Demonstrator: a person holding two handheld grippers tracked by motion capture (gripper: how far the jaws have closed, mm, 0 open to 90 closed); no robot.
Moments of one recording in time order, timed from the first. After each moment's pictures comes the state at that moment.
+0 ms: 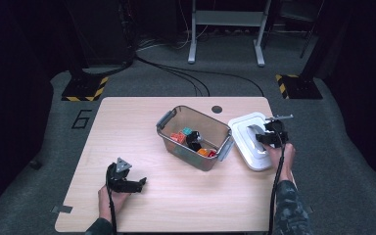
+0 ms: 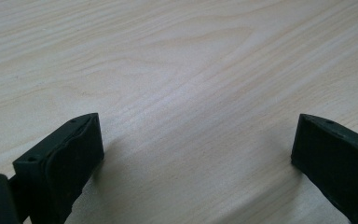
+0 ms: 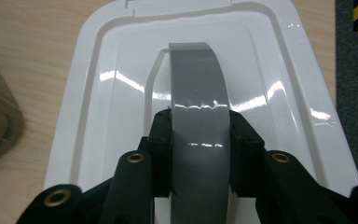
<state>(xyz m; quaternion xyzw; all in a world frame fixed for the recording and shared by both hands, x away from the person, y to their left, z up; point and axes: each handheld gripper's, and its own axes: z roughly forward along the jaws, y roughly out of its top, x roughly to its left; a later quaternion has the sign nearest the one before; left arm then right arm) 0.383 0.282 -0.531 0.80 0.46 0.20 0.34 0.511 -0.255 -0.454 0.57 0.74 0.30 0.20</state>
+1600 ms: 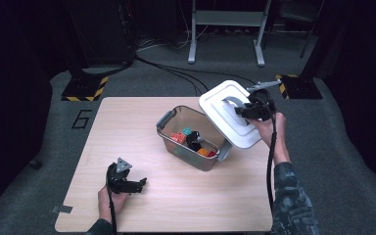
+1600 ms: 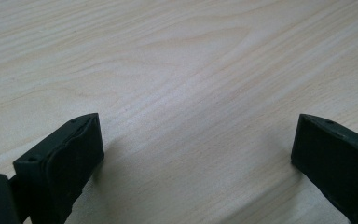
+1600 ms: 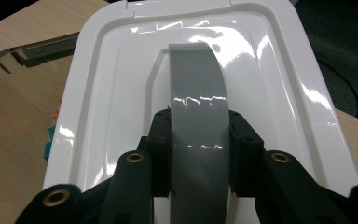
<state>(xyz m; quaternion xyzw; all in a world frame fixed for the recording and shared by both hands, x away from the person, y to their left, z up) 0.382 0.281 -0.531 0.80 0.46 0.20 0.34 0.509 -0.172 -0.321 0.42 0.80 0.37 0.20</state>
